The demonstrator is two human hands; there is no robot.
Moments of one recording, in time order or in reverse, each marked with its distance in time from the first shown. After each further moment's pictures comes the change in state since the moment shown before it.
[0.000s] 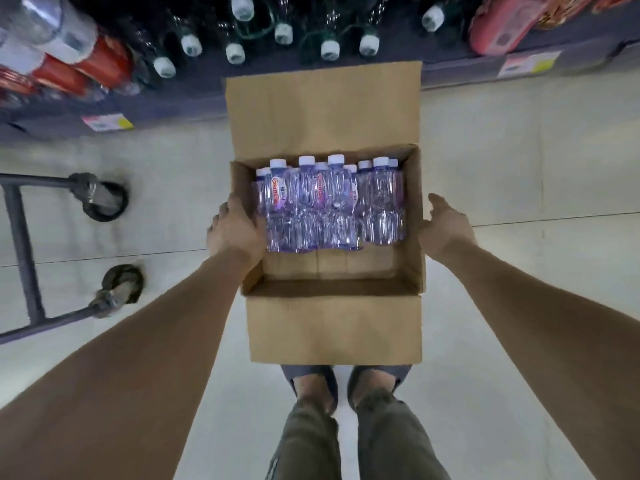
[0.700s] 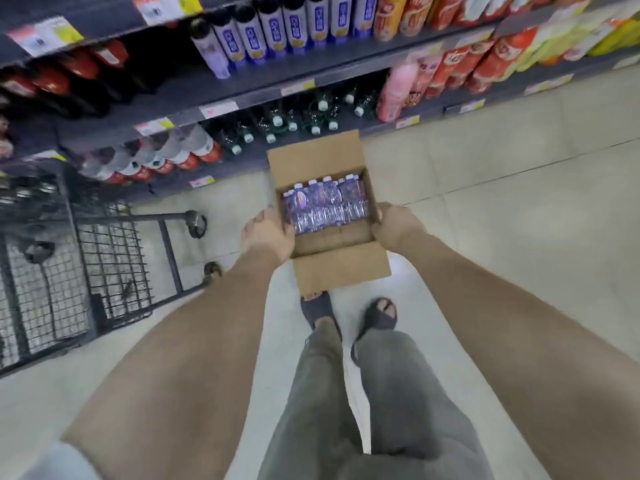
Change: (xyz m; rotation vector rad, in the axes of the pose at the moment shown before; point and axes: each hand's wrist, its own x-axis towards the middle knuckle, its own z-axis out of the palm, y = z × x) left_hand -0.297 -0.009 -0.298 0.083 -0.087 0.293; right_hand -0.420 -0.090 -0.144 -0.068 0.003 -0.162
